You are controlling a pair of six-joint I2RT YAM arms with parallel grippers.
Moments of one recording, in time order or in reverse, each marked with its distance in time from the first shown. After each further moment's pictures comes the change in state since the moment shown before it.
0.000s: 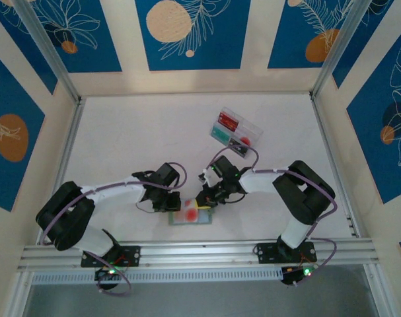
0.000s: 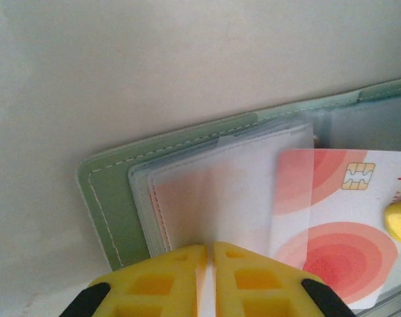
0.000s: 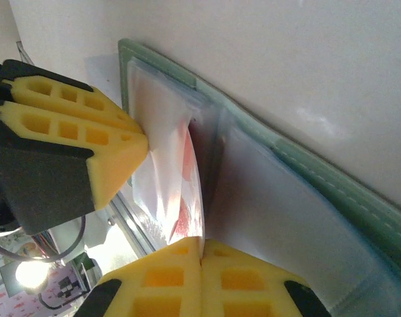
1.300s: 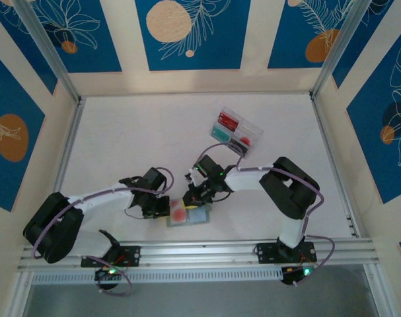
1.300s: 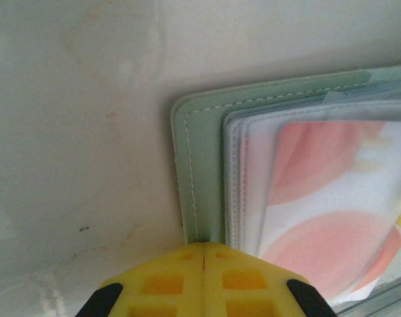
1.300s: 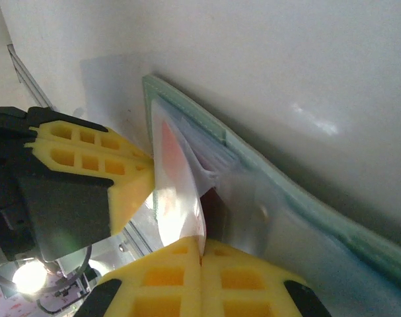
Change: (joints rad) left arm 0.086 -0.123 -0.137 -0.015 0.058 -0.026; right arm 0.111 0.119 0.152 0.005 0.061 0.103
